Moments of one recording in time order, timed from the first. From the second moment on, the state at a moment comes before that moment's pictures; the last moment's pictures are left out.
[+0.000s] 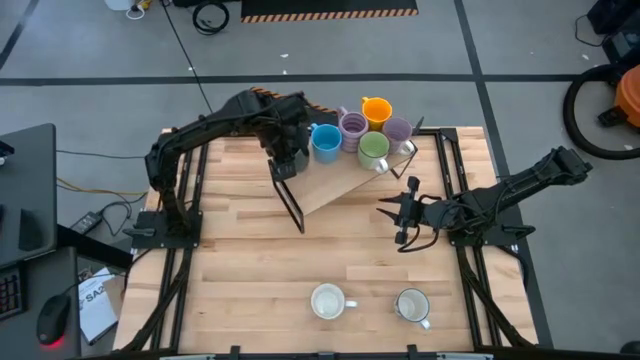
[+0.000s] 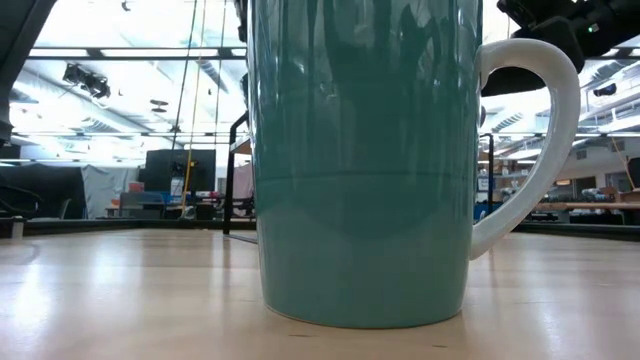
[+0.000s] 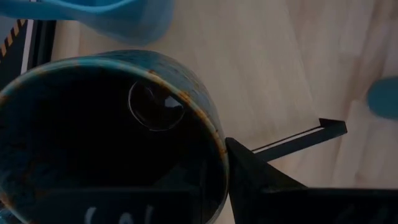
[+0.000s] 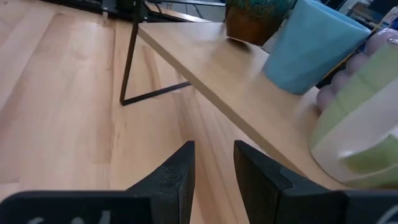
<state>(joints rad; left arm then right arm) 0.39 1.83 2.02 -1.44 0.11 0.17 0.33 0.87 0.44 -0.01 0.68 -0.05</state>
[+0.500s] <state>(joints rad) 0.36 1.84 2.02 -1.40 0.06 0.20 0.33 0.87 0.44 0.01 0.68 -0.05</state>
